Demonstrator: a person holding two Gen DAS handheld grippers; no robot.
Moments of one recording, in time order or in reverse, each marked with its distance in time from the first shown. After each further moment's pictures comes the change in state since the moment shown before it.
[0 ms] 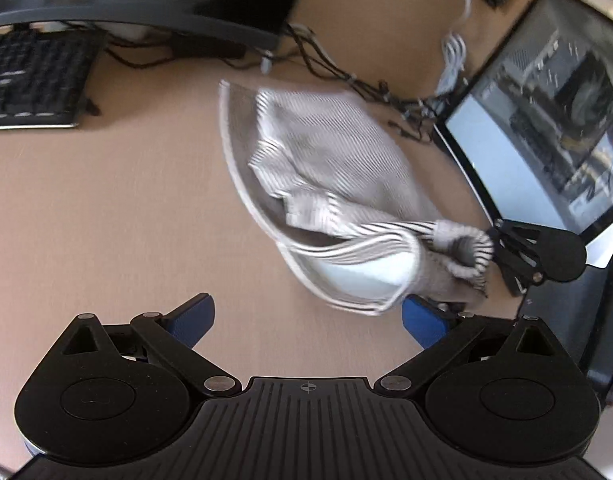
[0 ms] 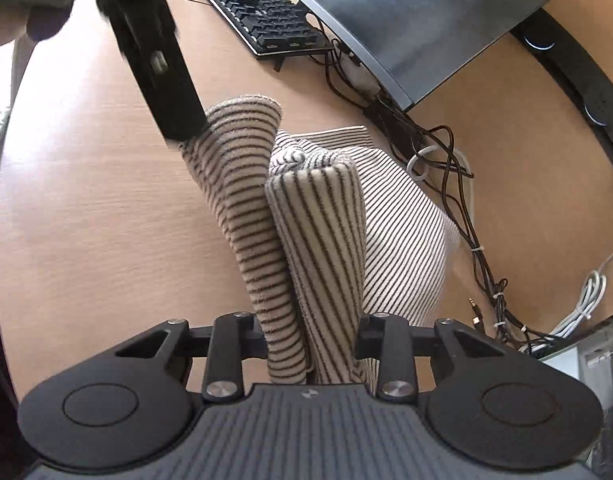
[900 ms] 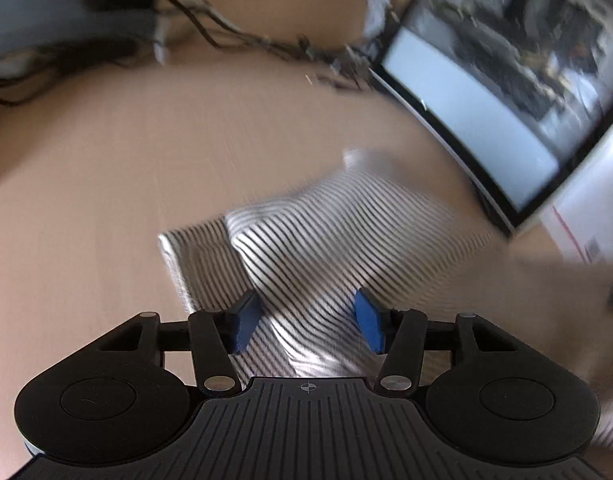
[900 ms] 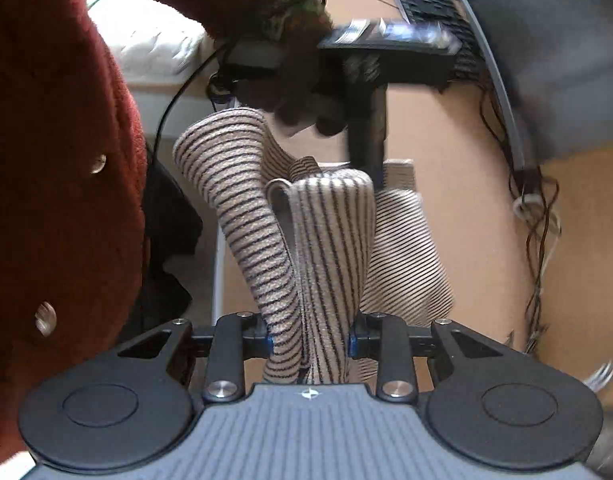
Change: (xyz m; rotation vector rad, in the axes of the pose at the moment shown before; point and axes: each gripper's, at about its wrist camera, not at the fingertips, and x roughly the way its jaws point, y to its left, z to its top) left arm 0.088 -0.021 0.025 0.351 0.120 -0.167; right arm -0.118 -0.026 0.054 -0.416 0.190 0.412
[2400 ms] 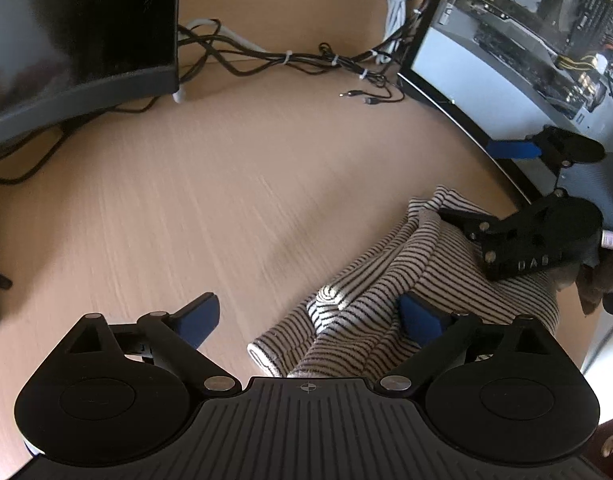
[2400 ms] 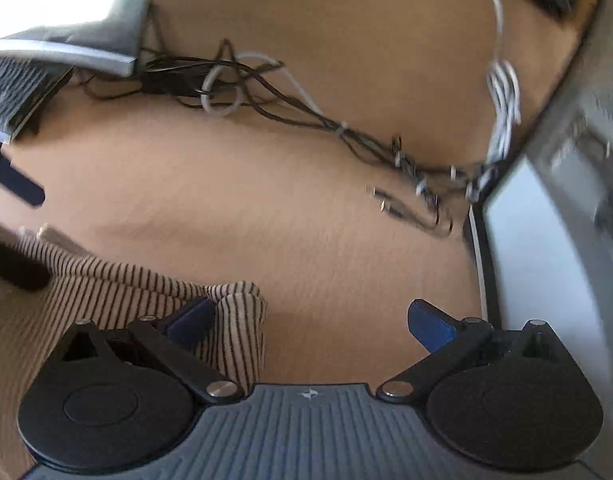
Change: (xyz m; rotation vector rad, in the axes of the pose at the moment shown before) left arm -0.003 0.034 0.073 0.111 0.061 0.071; right arm 0.147 -0.122 -0.112 1.183 -0.122 -0.437
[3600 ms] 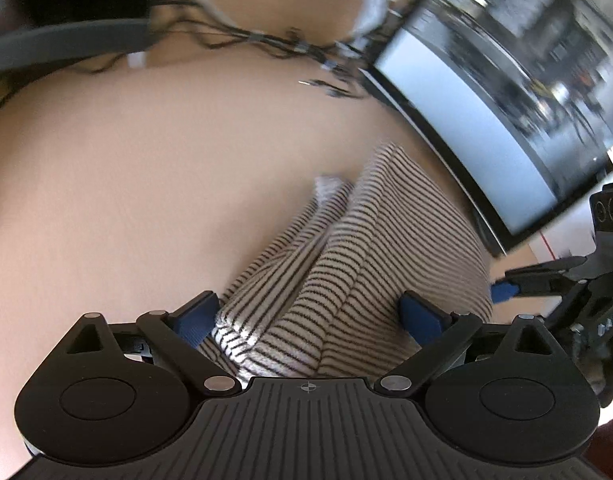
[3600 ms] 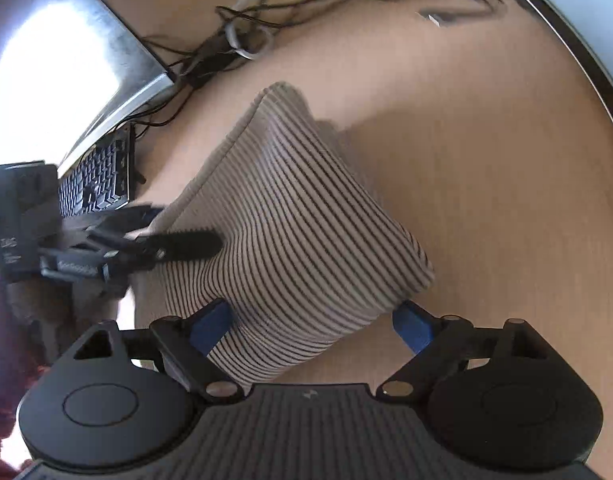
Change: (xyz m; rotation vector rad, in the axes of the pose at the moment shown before) left arm 0.010 0.031 0.000 -0.162 0.042 -0.204; right arm -0.021 -0.017 -0.028 0.526 0.284 0.518
